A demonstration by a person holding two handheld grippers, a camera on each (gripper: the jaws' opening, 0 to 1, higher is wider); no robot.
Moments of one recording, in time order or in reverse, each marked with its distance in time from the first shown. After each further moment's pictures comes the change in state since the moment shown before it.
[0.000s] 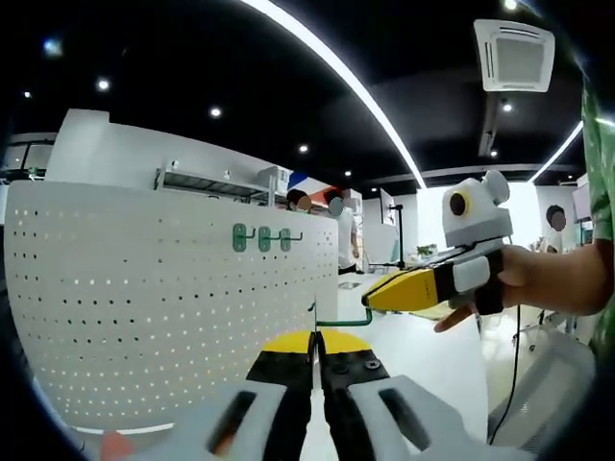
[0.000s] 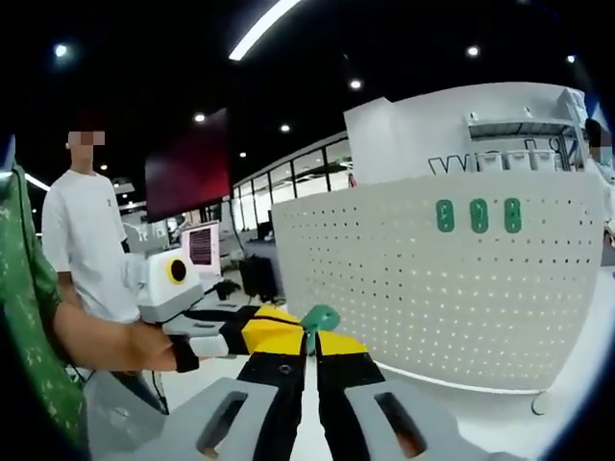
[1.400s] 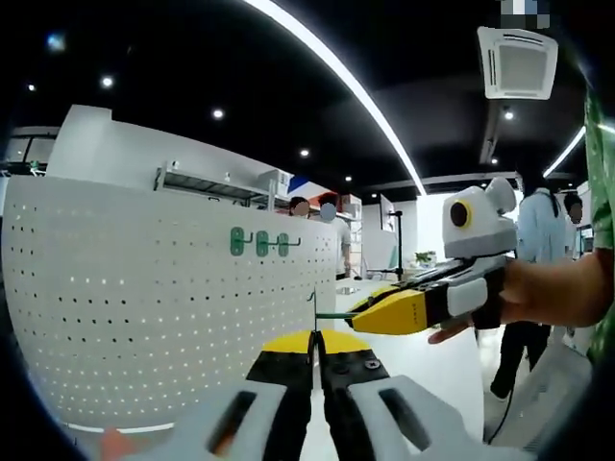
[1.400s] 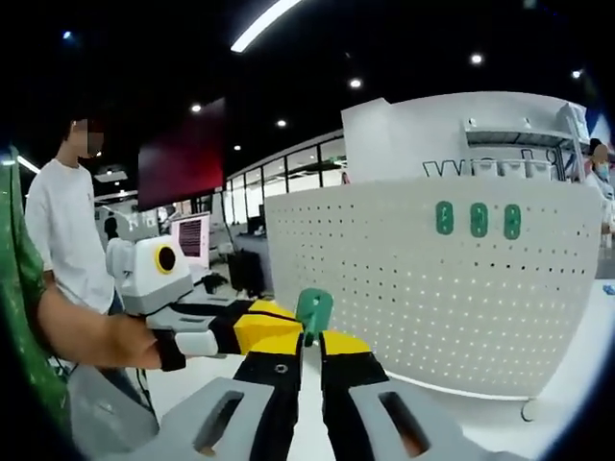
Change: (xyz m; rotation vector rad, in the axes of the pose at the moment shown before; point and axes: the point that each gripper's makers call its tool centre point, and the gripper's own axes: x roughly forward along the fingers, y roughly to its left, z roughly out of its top) left arm 0.005 -0.004 0.004 -0.025 -0.019 -0.008; right arm 0.013 -0.002 0.000 -0.080 0.002 -0.058
